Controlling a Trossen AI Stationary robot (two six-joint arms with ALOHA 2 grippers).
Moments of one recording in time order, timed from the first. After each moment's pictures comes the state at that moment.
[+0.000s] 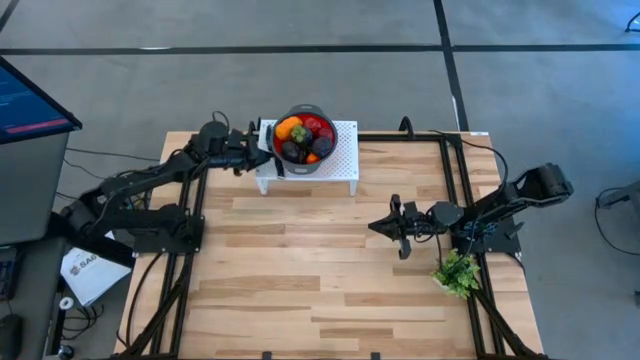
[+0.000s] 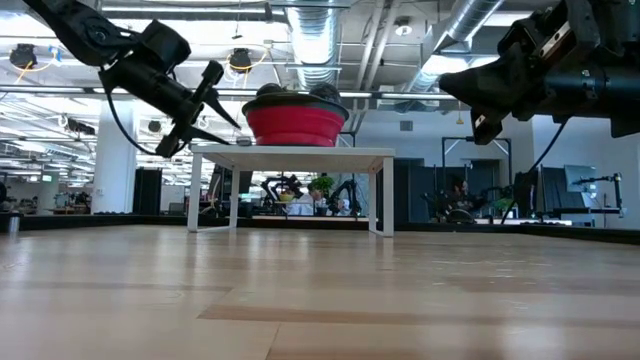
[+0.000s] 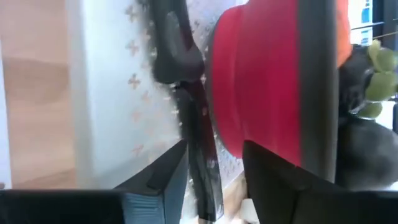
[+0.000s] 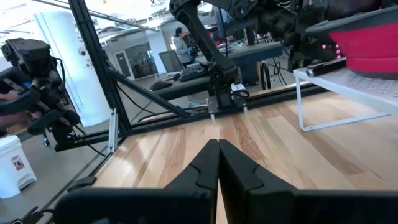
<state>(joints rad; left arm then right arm) 0.82 1.10 0.55 0.05 0.42 -1.11 0.15 1.35 0.09 1.32 0.11 0.26</state>
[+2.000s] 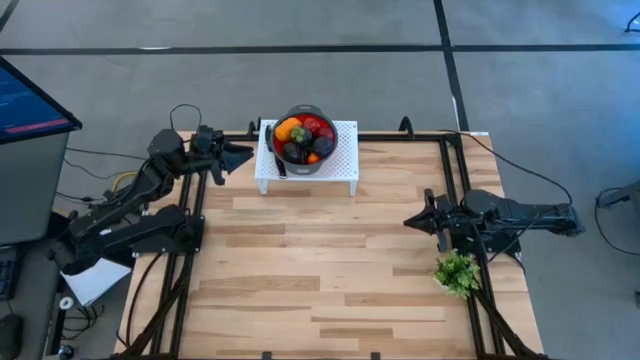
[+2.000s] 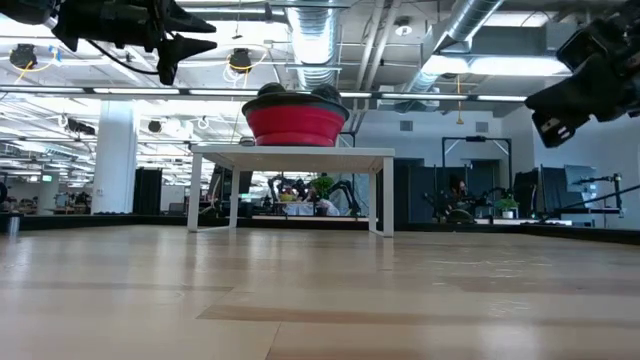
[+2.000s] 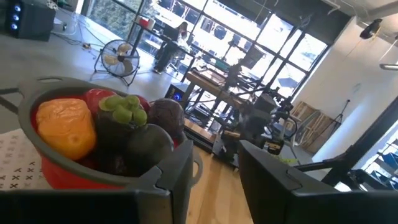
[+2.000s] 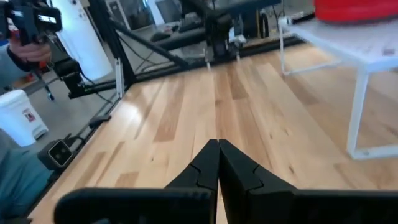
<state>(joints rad) 0.80 0.64 0.53 0.13 0.57 -0.47 0.02 0.02 0.09 -0.25 -0.07 0.25</state>
